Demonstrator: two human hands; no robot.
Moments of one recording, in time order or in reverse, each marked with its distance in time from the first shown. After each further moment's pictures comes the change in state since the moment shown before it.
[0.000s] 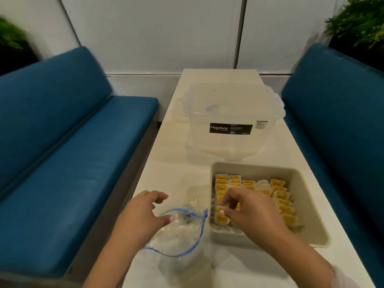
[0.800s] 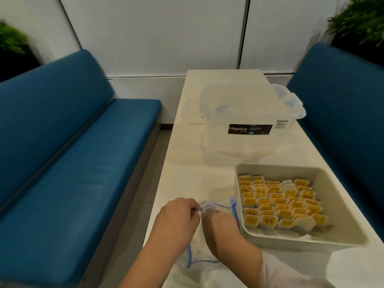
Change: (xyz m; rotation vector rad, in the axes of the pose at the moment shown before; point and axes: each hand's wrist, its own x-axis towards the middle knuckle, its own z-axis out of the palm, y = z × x) left_hand 0.011 -0.009 -0.008 0.068 -0.060 0.169; right_hand 0.041 -0.088 0.113 -0.484 -0.348 -0.032
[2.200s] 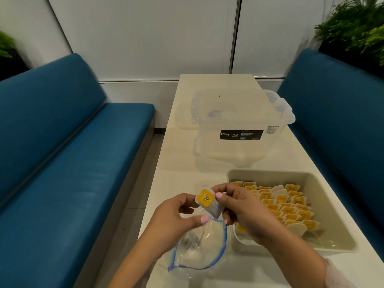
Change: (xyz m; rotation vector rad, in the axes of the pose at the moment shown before) left_hand 0.017 0.005 -0.007 -0.560 -0.125 -0.027; right_hand -0.029 0.066 -0.049 1.554 0.139 -0.044
